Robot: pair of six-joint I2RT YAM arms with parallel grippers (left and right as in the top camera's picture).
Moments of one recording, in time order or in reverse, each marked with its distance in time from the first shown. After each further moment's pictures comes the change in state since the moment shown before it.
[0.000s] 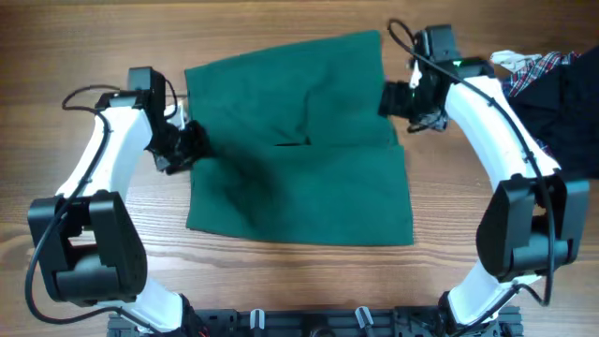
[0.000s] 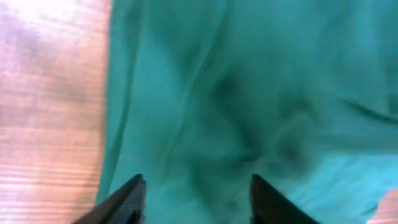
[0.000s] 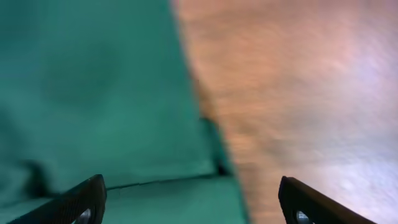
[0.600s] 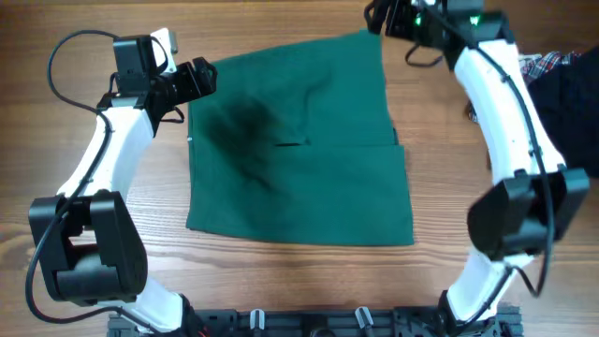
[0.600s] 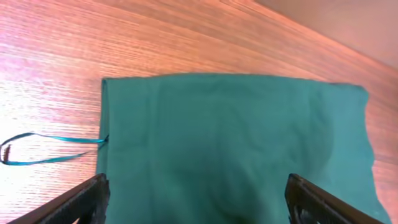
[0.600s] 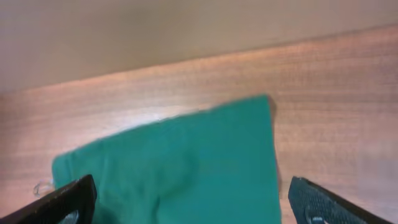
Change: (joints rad) left arm -0.006 0.000 -0.002 0.710 -0.005 -0.013; right arm 0.001 0.138 0.480 0.163 -0.113 -0.029
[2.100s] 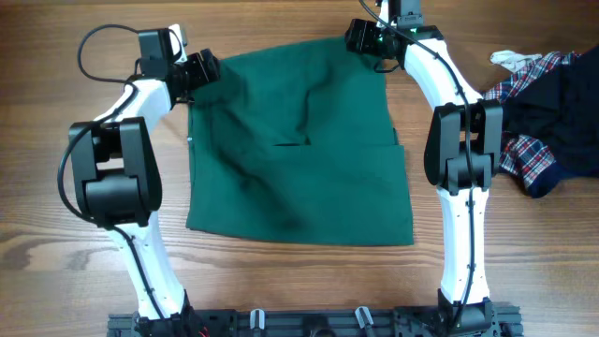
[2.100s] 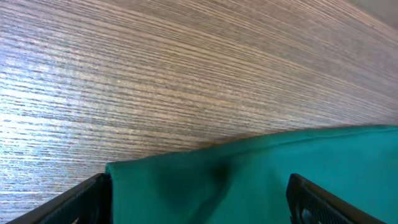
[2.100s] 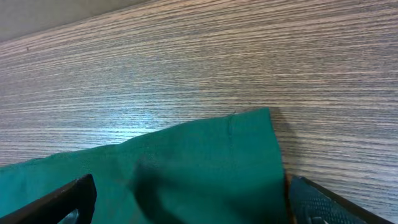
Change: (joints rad) left arm 0.000 0.462 0.266 0.159 -0.057 -0.002; right arm 0.000 0.558 0.188 0.280 0.011 -0.023
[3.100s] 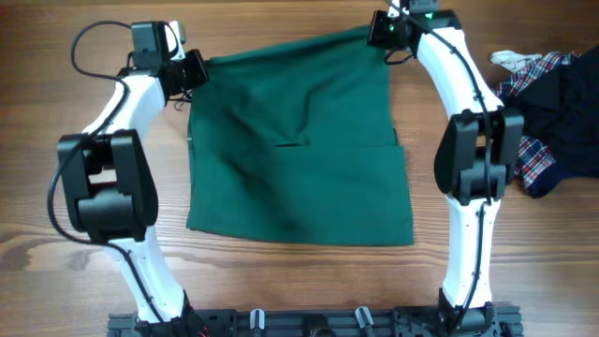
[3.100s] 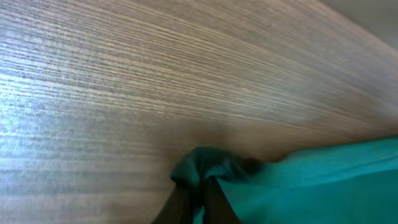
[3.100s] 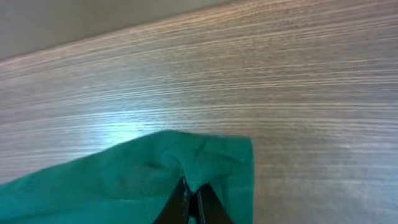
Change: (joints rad) left arm -0.001 -0.121 0.002 -0.181 0.061 -0.023; right arm -0.009 -0.157 0.000 -0.207 0.045 0.016
